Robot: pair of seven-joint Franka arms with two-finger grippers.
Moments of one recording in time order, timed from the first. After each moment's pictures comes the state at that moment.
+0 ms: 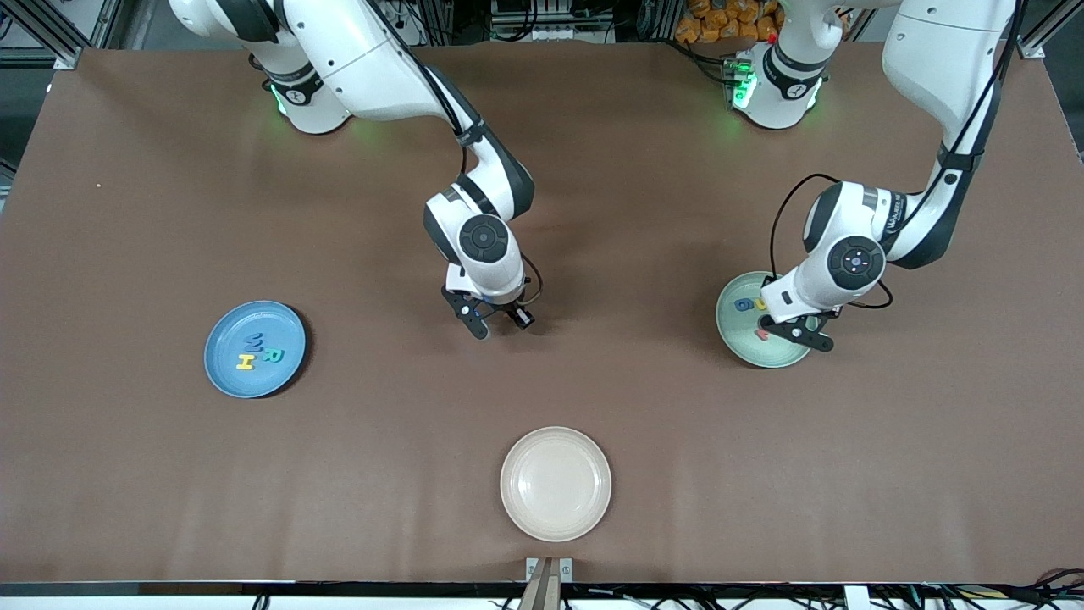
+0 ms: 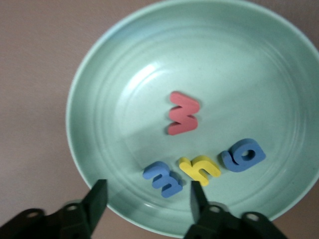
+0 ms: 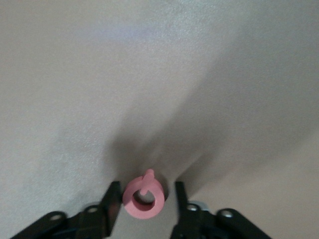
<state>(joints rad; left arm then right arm) -0.08 0.38 -0.09 -2.15 0.22 2.35 0.08 0.78 0.75 -0.07 -1.64 0.13 2.39 1.54</state>
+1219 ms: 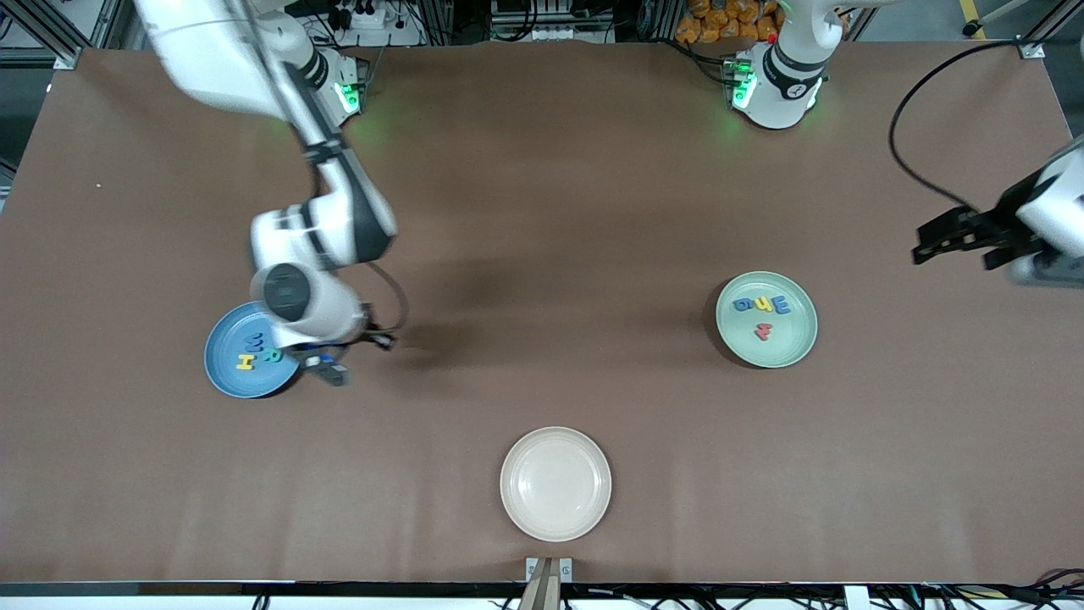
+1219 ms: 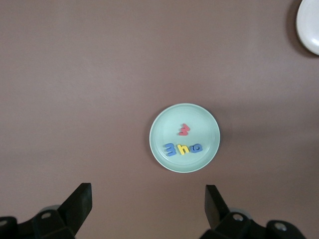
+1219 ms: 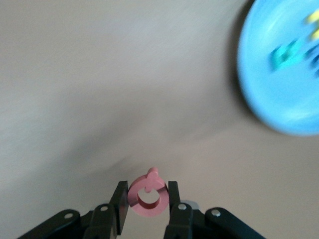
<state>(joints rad) -0.04 0.03 0.04 -1.63 -0.06 1.69 0.07 0.38 0.47 -0.13 -1.81 0.08 2.11 0.68</state>
